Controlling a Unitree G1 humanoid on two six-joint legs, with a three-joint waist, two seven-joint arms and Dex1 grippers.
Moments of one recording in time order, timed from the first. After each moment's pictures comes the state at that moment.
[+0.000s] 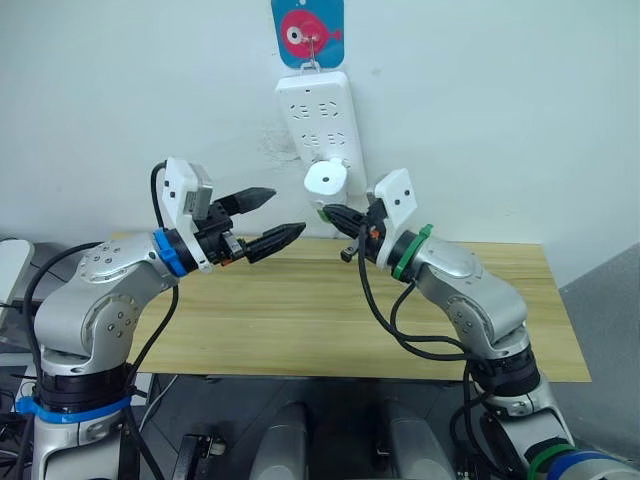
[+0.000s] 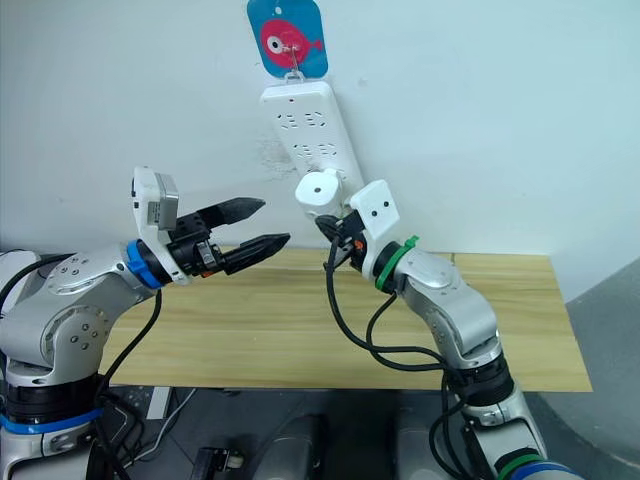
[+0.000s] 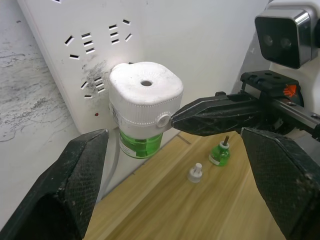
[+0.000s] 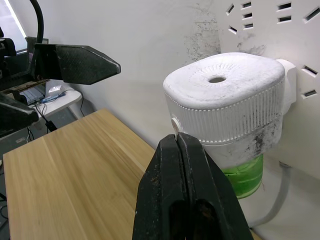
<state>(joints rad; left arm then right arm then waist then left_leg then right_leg) -0.42 0.65 0.23 -0.35 -0.71 0.72 -0.80 -0.59 -0.16 0.20 -0.31 0.33 0.69 0.39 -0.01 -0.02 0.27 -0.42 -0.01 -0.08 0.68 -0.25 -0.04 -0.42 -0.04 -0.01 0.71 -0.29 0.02</state>
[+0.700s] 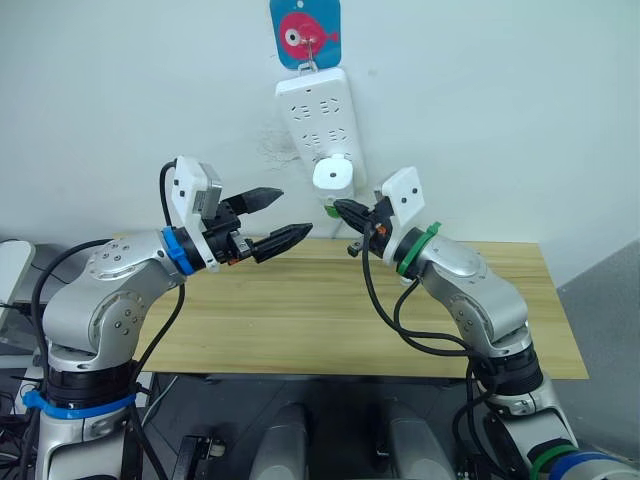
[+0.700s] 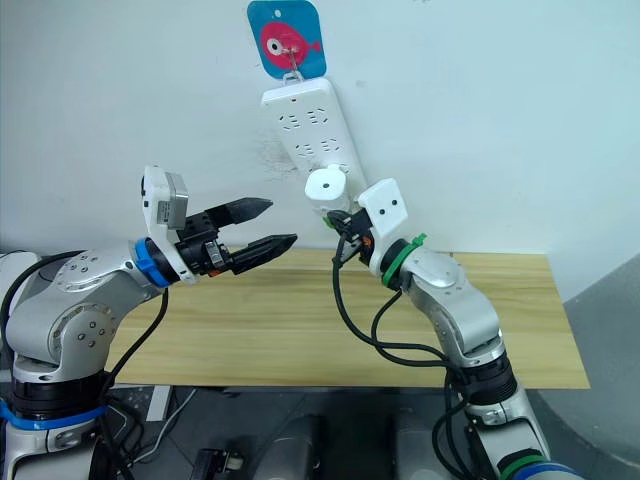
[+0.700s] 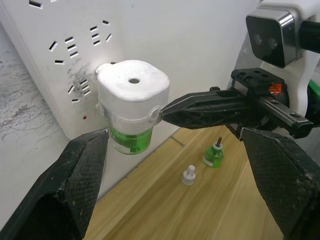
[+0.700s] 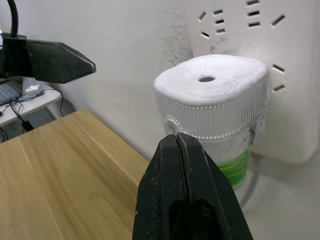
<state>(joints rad) -0.44 0.64 0.20 -0.35 -0.71 0.72 -0.79 -0.57 -0.21 0.18 -0.30 0.30 0.65 0.38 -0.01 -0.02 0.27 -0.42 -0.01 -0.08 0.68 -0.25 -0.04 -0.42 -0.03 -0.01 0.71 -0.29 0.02</state>
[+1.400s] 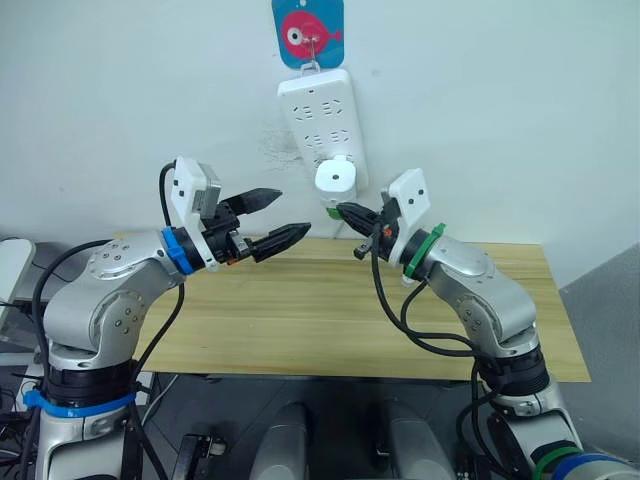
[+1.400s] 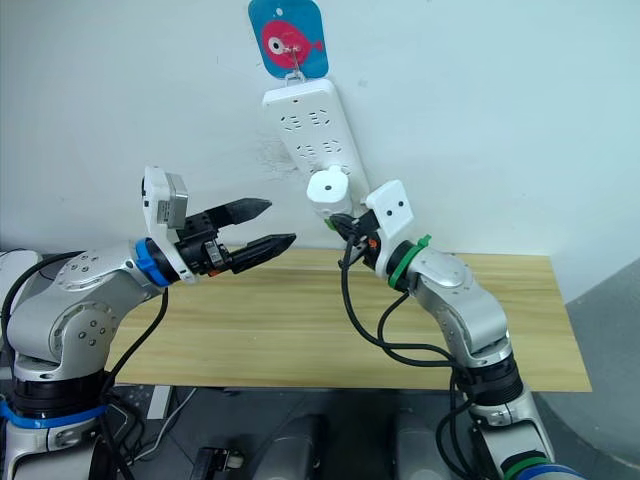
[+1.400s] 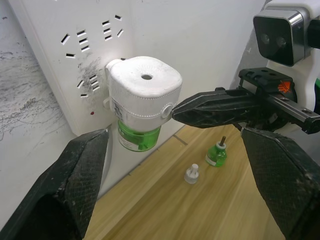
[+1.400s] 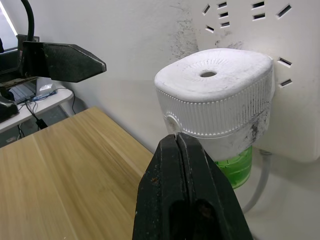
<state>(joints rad) -0.45 0.64 0.20 -0.32 -0.71 0.71 -0.80 -0.57 -0.20 0.16 -0.31 0.34 0.68 0.43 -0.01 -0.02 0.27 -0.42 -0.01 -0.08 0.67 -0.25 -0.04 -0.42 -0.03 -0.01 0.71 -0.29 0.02</state>
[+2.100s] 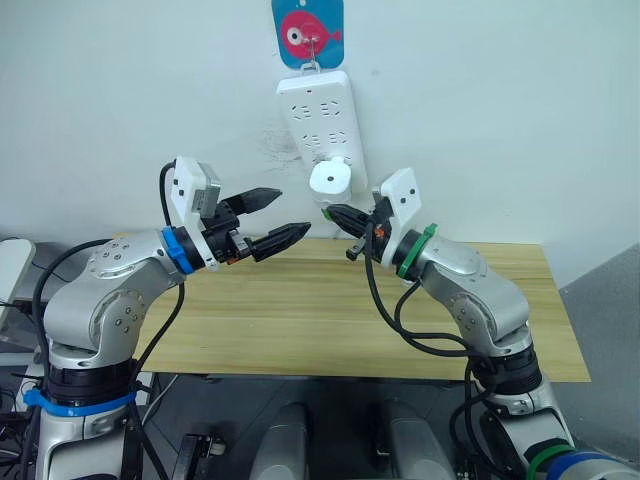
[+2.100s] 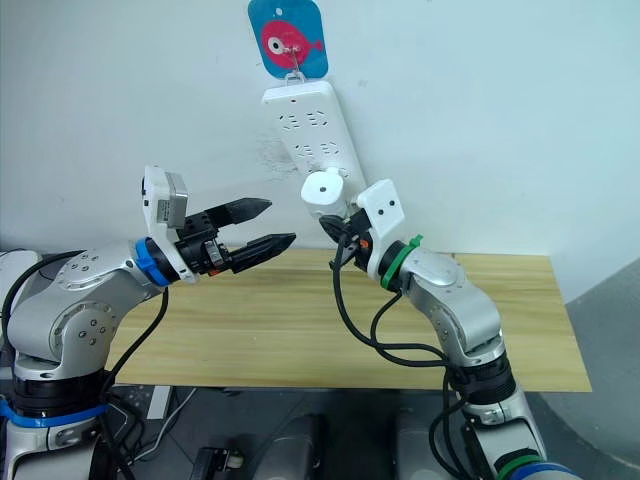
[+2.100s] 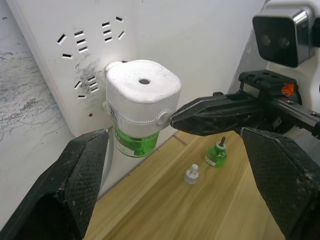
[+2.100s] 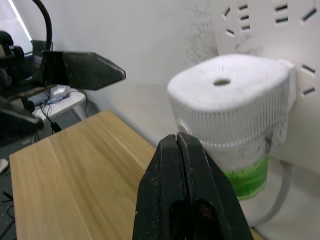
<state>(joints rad) -0.45 0.64 0.20 -0.32 -0.71 0.71 -0.80 -0.60 -0.15 0.16 -0.31 0.34 0.71 0.43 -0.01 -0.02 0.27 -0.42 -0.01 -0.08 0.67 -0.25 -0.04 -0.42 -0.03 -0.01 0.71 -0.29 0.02</state>
